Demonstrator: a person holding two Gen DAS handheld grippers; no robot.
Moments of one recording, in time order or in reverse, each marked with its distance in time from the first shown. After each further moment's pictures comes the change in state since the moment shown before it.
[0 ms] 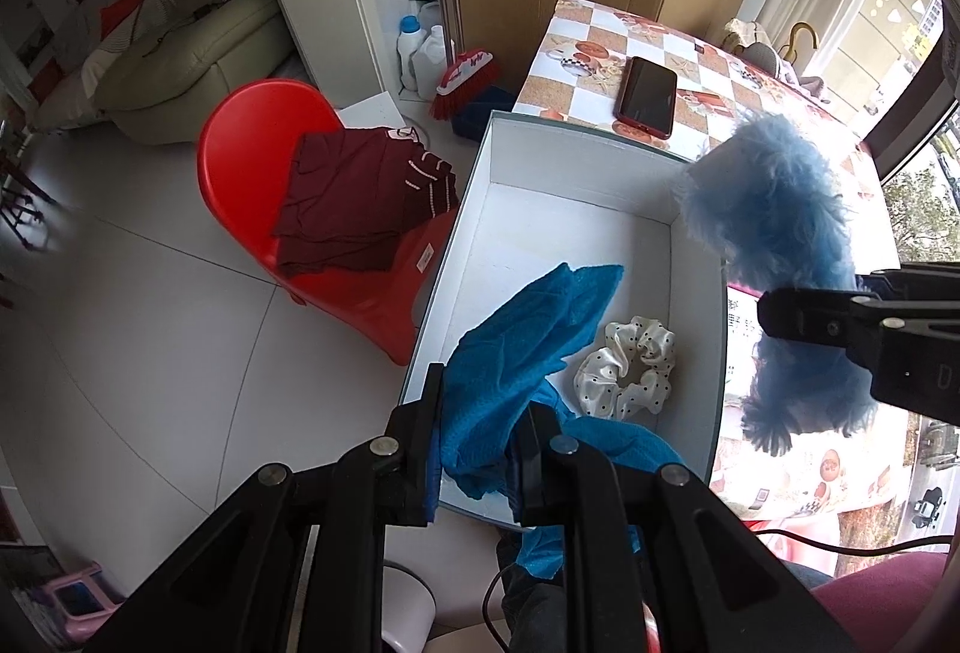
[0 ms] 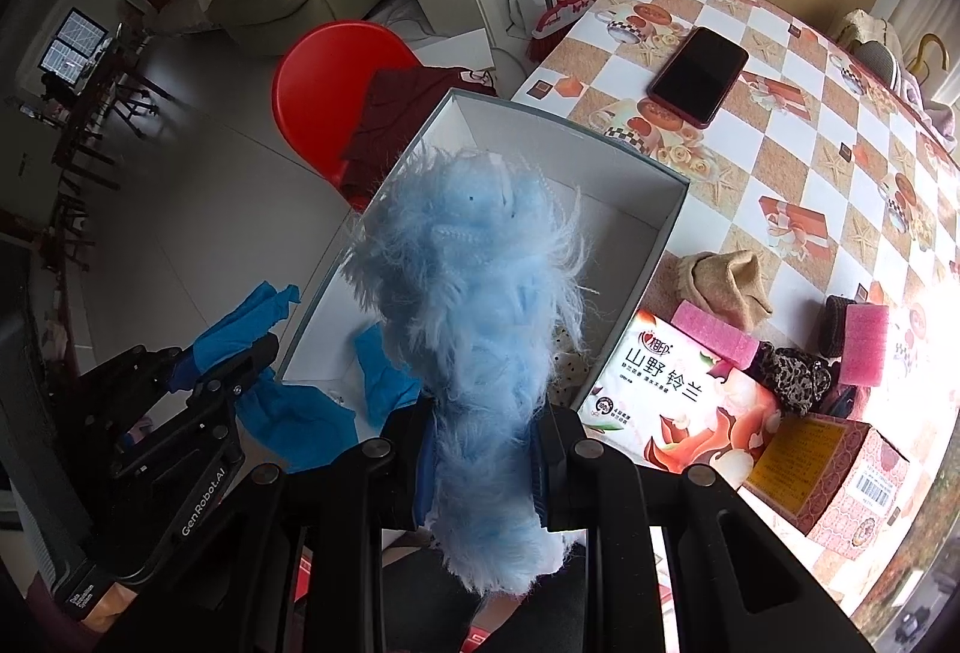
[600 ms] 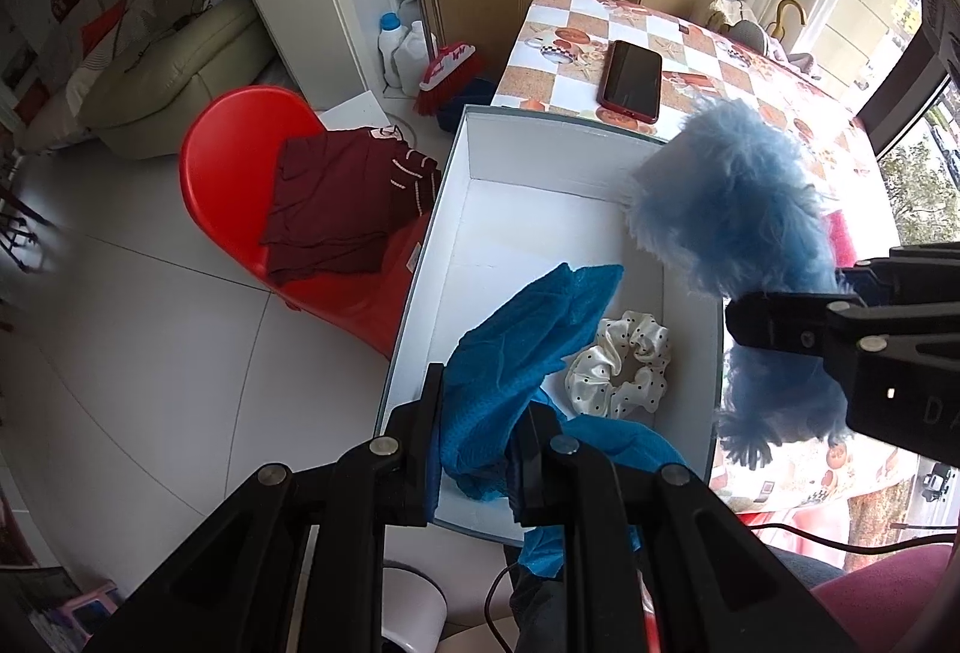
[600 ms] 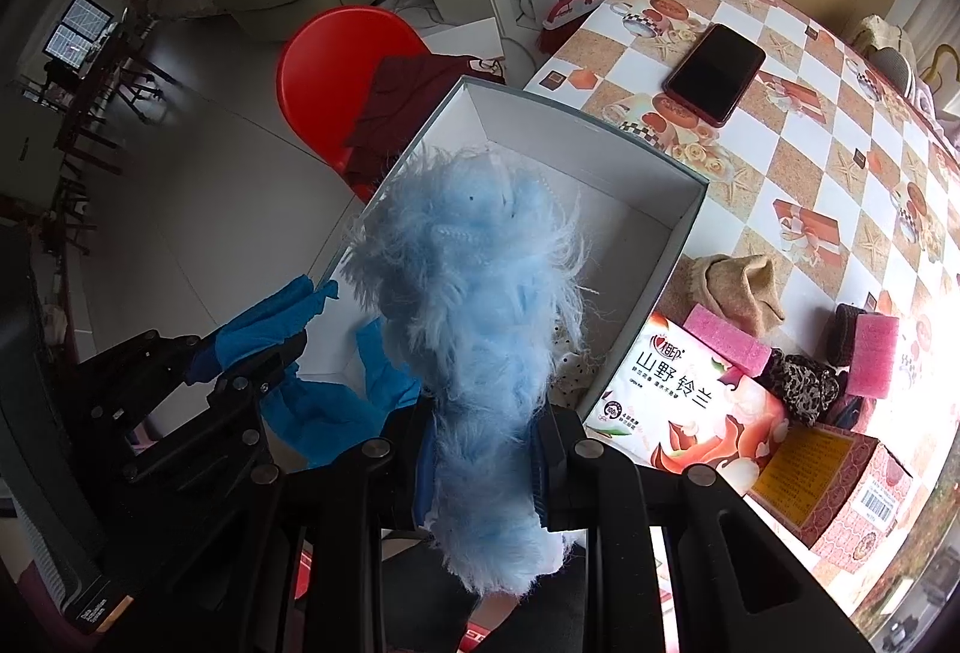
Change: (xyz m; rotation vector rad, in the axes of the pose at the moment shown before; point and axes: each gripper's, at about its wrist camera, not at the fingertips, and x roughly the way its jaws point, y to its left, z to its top) left arm 0.009 -0.014 0.006 0.059 0.018 0.000; right arm 0.010 0.005 0.006 -0.023 0.025 0.004
